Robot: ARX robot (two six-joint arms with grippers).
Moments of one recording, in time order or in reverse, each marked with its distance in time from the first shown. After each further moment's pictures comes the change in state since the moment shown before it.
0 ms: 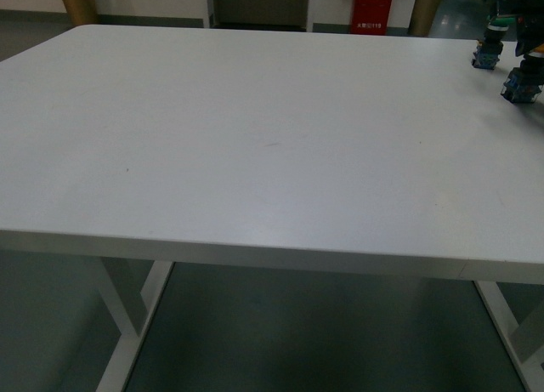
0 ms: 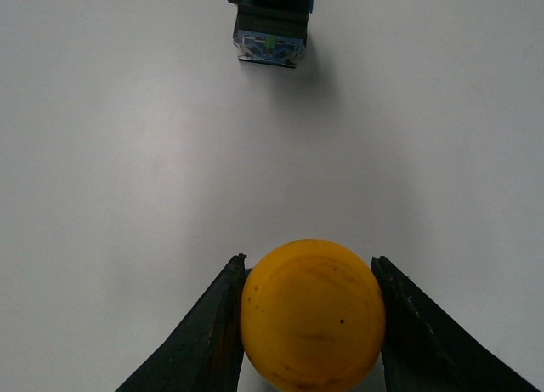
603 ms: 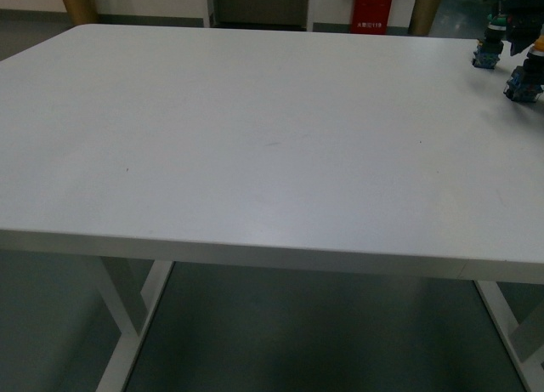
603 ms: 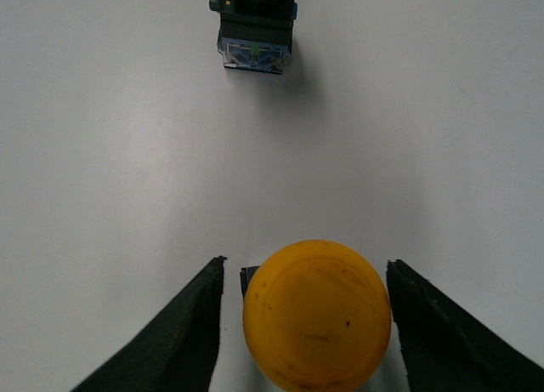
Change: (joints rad) left arm 0.000 0.000 0.000 0.000 0.000 0.000; right arm -0.004 0.011 0.019 -0.005 0.017 0.014
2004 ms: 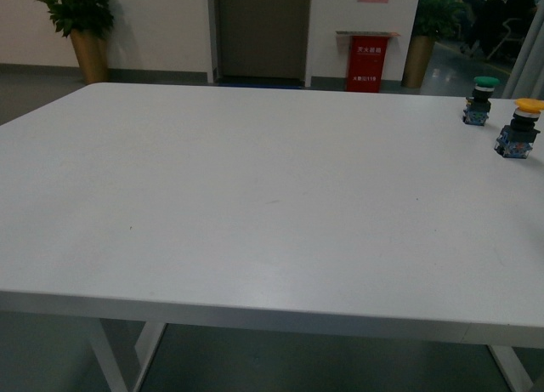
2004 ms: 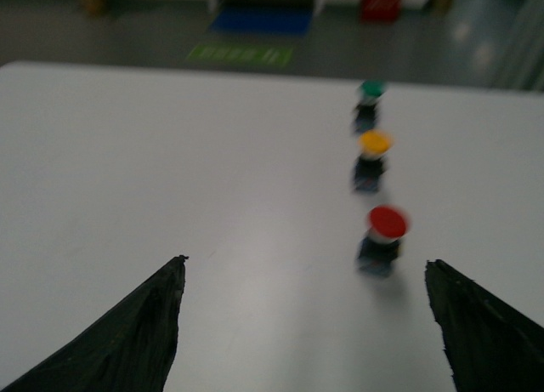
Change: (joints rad) left arm 0.000 0.000 0.000 0.000 0.000 0.000; right arm -0.015 -1.574 -1.475 0.475 -0.343 -0.047
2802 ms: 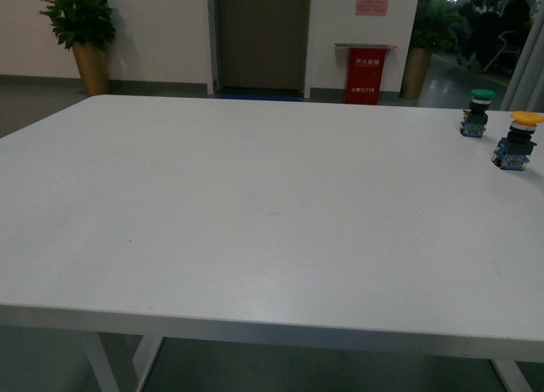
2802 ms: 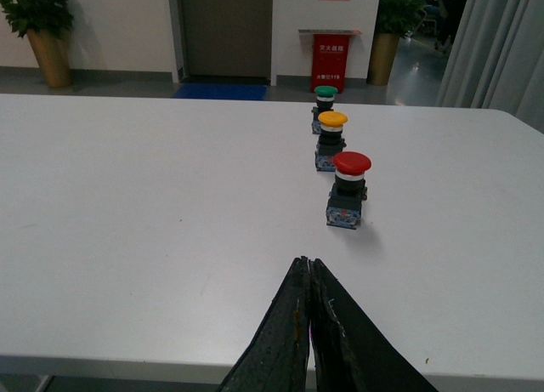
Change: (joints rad) left arm 0.000 0.000 0.000 0.000 0.000 0.000; right arm 0.076 -0.543 -0.572 0.207 0.180 0.014
